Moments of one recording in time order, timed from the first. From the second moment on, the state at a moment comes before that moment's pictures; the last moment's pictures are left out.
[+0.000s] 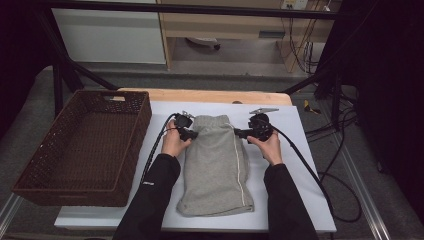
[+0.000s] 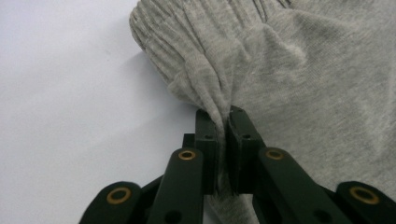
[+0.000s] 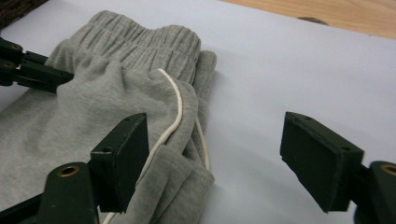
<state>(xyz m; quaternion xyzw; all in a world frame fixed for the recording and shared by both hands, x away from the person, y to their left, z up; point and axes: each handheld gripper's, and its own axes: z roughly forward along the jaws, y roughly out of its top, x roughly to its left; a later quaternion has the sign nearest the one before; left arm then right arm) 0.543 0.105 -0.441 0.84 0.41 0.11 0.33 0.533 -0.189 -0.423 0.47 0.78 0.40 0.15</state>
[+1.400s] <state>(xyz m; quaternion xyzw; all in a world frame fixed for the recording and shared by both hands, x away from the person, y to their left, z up) 0.542 0.104 -0.441 0.84 0.42 0.11 0.33 0.544 -0.162 -0.444 0.46 0.81 0.35 0.11</state>
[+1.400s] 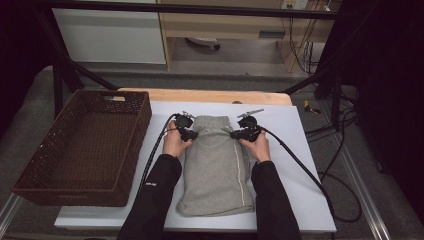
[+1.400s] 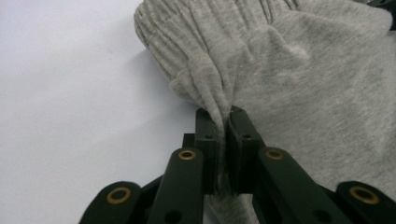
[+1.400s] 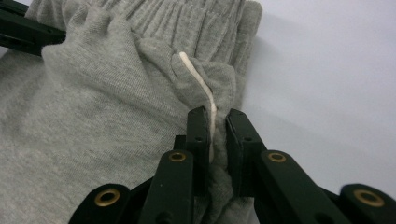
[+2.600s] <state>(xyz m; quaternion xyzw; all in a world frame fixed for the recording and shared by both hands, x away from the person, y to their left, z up) 0.522 0.113 -0.376 0.83 0.38 0.13 0.39 0.514 -0.165 -0.388 0.40 0.80 0.41 0.21</state>
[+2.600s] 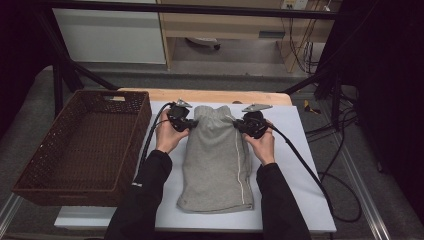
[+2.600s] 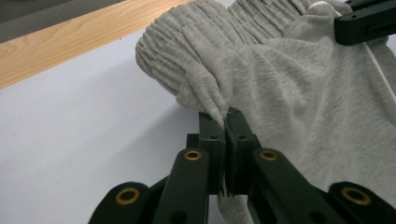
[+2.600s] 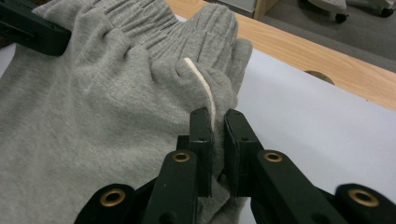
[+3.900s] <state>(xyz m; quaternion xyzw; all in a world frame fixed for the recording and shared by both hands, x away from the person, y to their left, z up) 0.444 0.124 -0.366 0.86 0.33 0.10 0.38 0.430 -0.169 -0.378 0.32 0.82 0.42 0.22</state>
